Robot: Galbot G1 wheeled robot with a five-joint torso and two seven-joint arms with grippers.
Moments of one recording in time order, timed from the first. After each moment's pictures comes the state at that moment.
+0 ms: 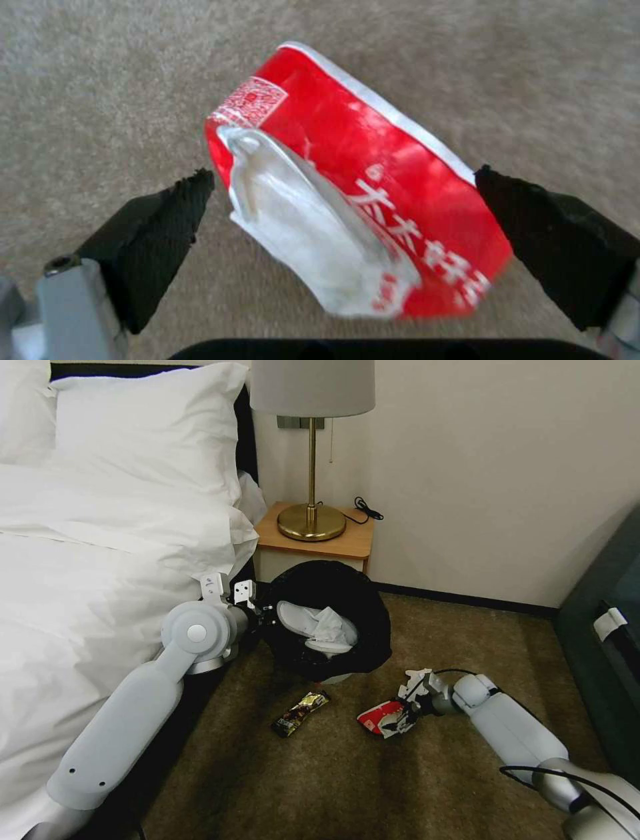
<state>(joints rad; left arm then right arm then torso) 0.60 -1.01 -0.05 -1.92 -1.59 0.74 -0.91 -0.49 1.12 -0.12 0.67 -0.08 -0.02 -0.96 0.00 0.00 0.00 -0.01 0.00</state>
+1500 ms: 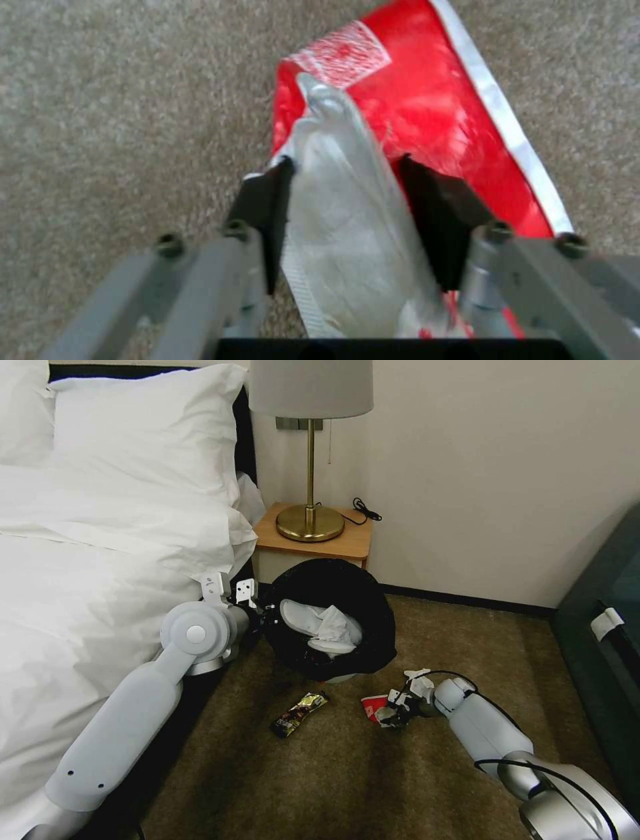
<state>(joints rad) 0.60 -1.00 -0.06 -1.92 -1.58 0.74 -0.88 -0.50 1.23 -0.03 0.53 -0.28 -0.02 -0.78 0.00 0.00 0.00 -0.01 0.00</state>
